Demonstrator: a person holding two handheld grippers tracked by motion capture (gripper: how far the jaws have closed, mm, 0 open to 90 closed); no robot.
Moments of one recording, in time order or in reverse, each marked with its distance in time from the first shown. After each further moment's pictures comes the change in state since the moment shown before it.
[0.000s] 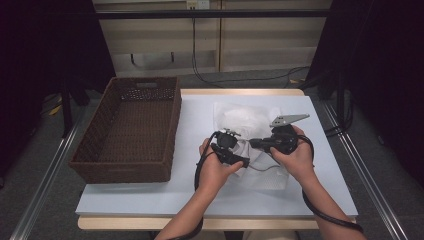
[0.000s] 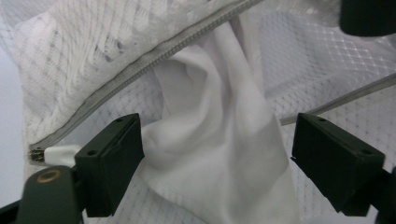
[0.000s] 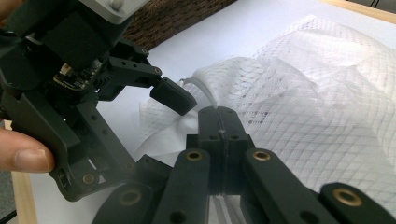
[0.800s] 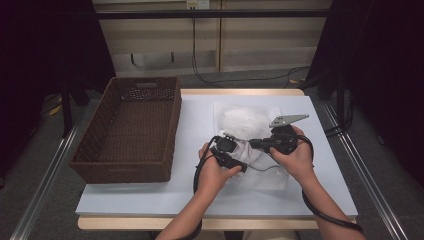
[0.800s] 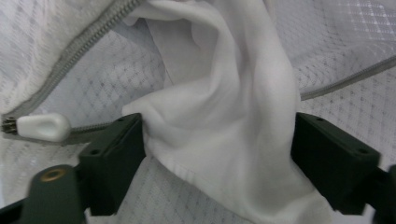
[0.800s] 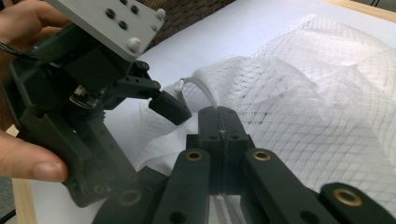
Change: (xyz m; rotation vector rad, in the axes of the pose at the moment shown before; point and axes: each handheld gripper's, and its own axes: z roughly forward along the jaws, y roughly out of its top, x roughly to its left) left arm 0.003 -0.011 0.013 0.062 -0.021 -0.020; right arm 0.000 -0.001 0.001 0.003 0.000 0.000
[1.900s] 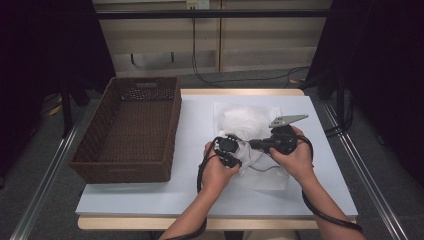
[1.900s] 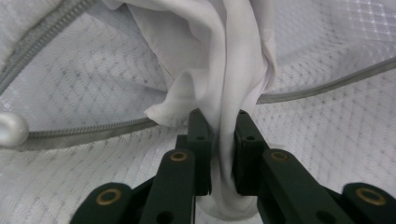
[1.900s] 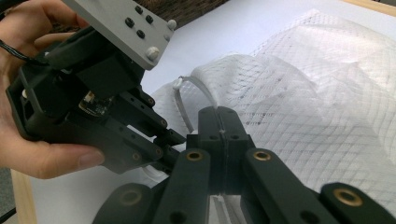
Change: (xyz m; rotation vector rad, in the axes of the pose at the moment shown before) left arm -0.004 0.004 0.005 0.059 -0.020 -0.043; right arm -0.001 -0.001 0.001 0.011 0.005 0.004
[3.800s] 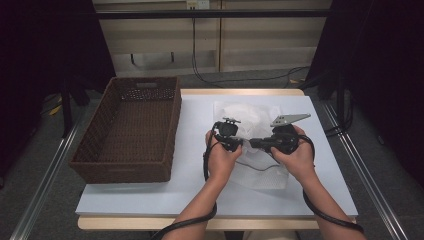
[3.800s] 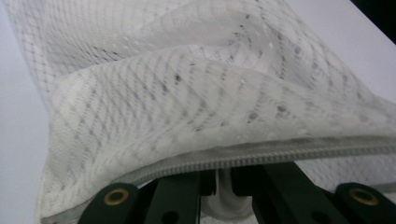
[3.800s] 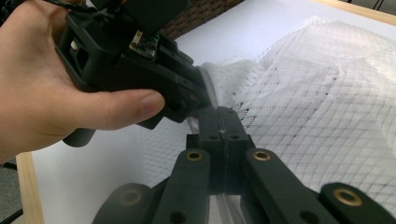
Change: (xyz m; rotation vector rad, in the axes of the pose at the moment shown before) left arm 0.010 0.035 -0.004 -0.241 0.084 -0.082; right arm 0.002 0.003 -0.005 -0.021 0.007 -0.005
